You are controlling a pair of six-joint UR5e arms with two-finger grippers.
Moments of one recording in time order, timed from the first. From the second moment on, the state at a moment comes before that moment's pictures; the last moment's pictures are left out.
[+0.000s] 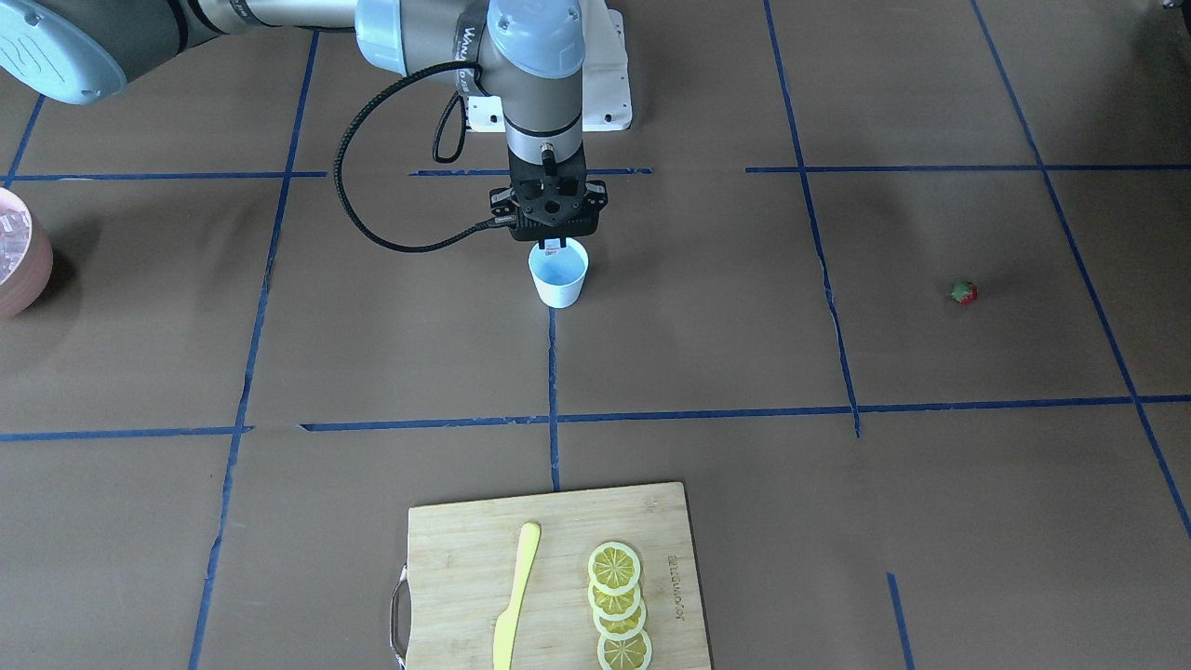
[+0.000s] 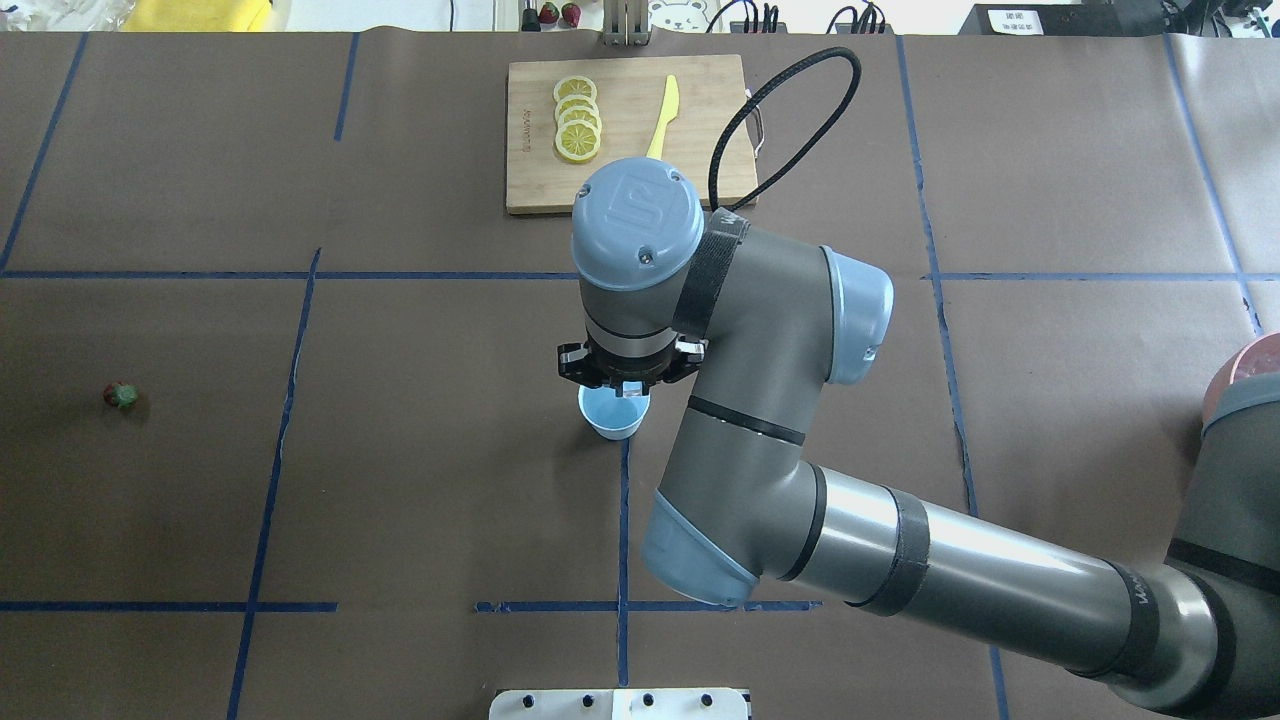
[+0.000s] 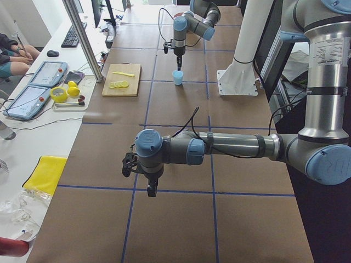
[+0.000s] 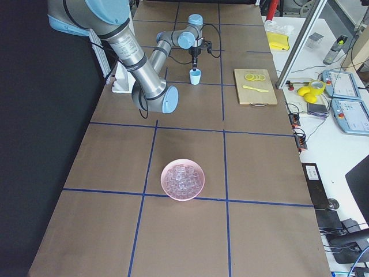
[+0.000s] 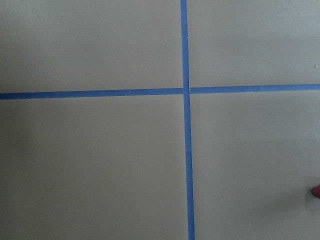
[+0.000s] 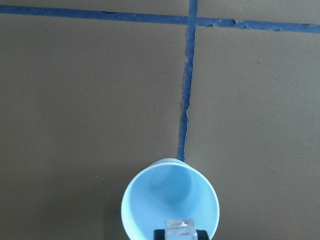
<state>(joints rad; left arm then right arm) -1.59 -1.52 -1.66 -1.58 -2.38 0.02 0.47 -0.70 1.63 -1.76 1.88 1.16</state>
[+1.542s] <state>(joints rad) -1.59 -1.52 -1.66 -1.58 -2.37 0.02 0.47 -0.70 1.63 -1.75 1.88 1.16</state>
